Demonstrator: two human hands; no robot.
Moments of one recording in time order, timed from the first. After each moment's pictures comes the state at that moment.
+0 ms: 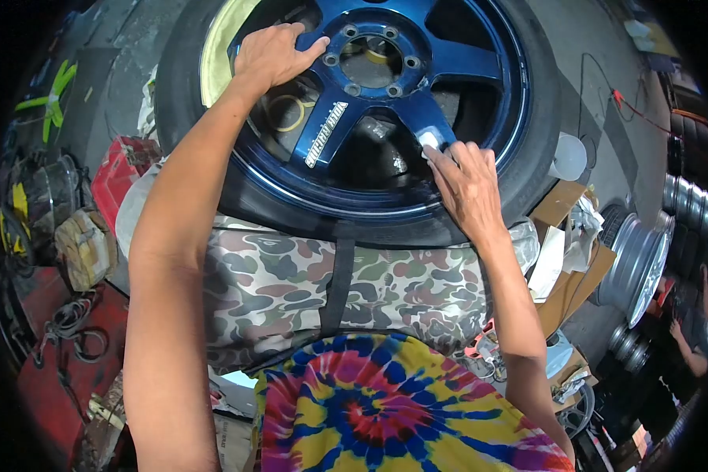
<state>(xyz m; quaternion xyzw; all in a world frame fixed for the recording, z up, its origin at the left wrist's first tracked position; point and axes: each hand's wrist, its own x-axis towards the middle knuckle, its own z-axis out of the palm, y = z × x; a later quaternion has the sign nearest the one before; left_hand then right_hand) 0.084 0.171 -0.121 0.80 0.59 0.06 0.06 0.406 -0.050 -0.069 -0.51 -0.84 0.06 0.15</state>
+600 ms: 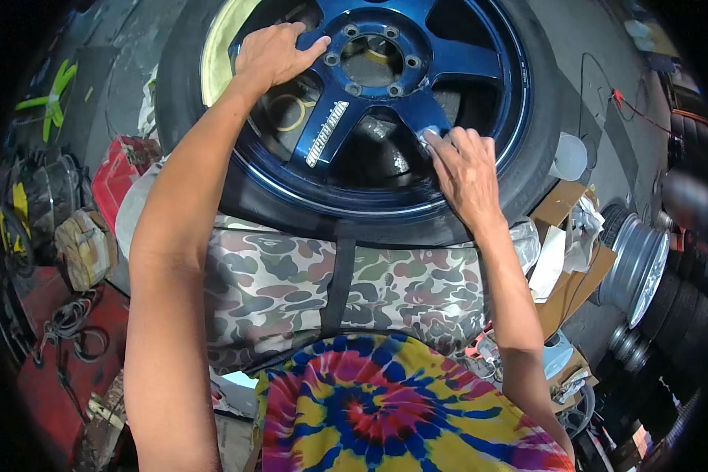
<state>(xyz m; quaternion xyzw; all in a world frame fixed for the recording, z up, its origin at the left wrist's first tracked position) 0.084 0.172 -0.126 0.80 0.59 0.08 0.04 0.404 -0.037 -0.072 -0.52 -0.84 0.02 0.16</state>
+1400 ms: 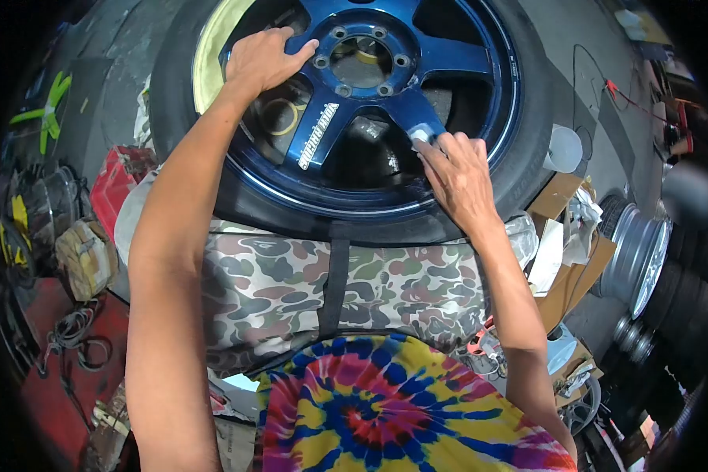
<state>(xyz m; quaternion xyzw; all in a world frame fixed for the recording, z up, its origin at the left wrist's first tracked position) 0.084 0.172 -0.124 0.80 0.59 0.07 0.06 0.405 -0.046 -0.069 -0.51 -0.85 0.04 0.15</state>
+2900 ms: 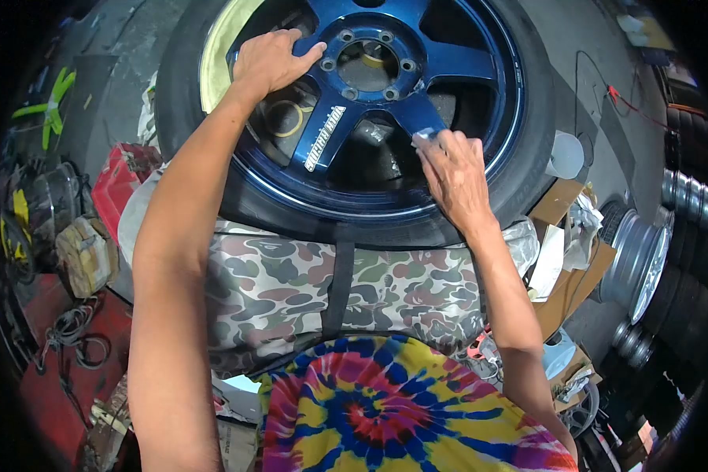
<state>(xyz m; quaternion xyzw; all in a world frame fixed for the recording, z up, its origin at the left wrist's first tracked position) 0.084 0.172 -0.122 0.80 0.59 0.07 0.05 0.394 -0.036 -0.077 -0.52 -0.83 0.03 0.18</state>
